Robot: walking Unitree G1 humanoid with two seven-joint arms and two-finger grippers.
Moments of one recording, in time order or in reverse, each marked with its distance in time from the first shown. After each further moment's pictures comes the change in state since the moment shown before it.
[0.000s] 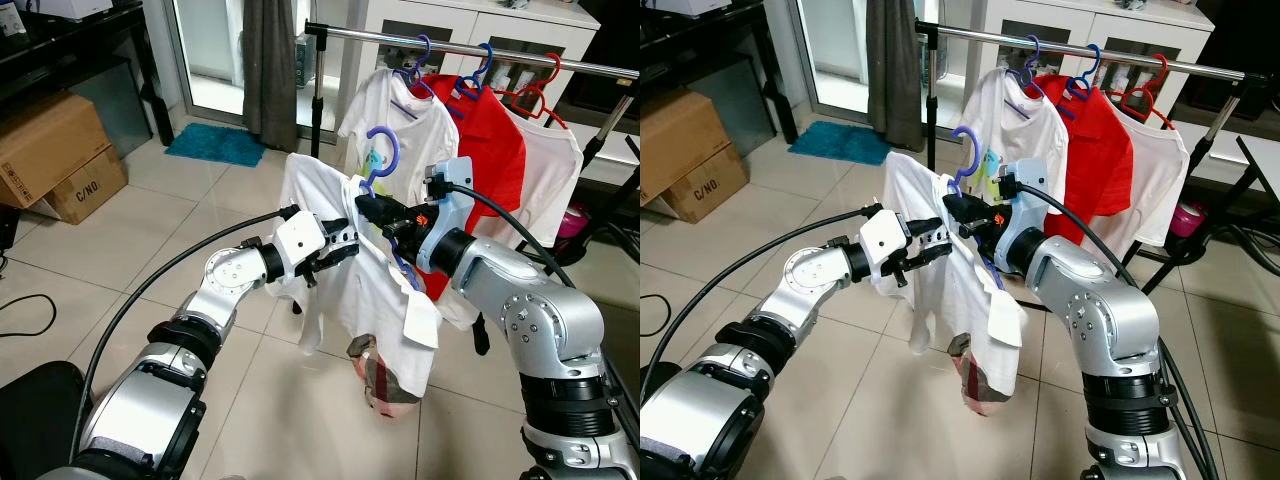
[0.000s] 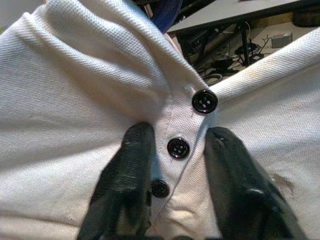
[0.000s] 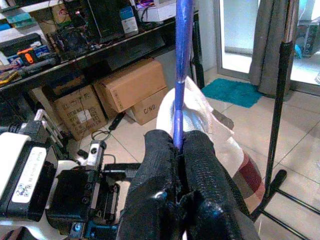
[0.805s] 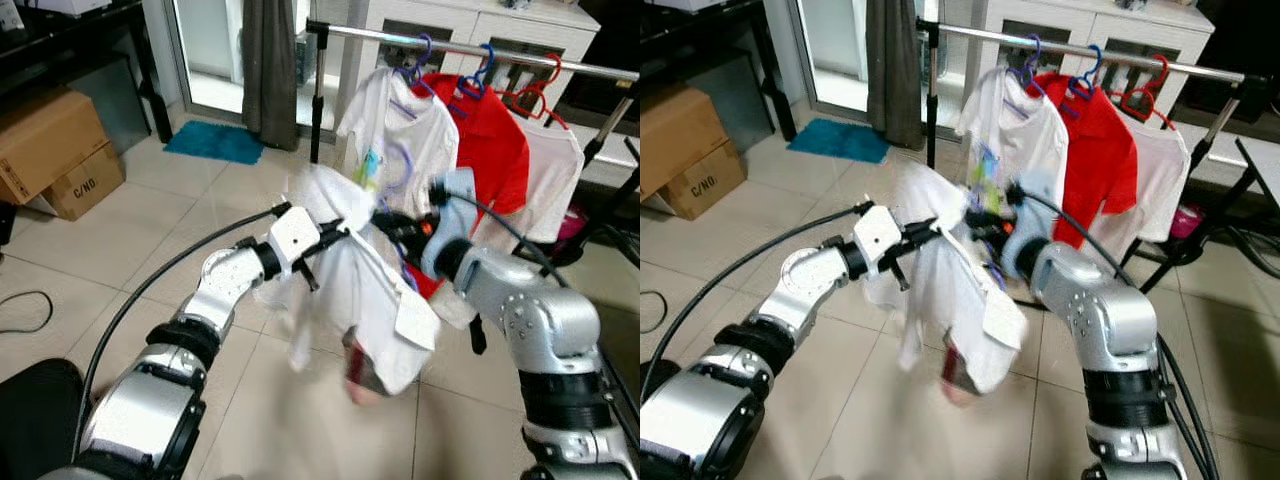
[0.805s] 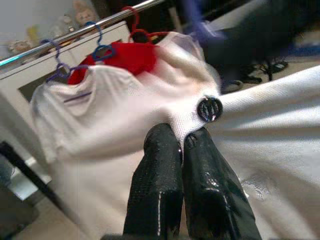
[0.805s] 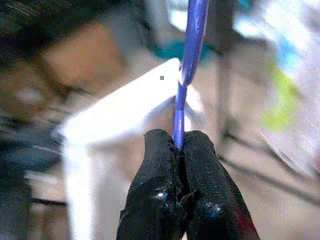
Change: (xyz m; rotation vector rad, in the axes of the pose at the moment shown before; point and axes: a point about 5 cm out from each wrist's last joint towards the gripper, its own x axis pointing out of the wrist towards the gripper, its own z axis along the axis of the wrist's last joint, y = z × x) left arm -0.004 0.002 -0.005 -0.016 -0.002 0.106; right arm -0.004 -0.037 -0.030 0.057 0.168 -0.275
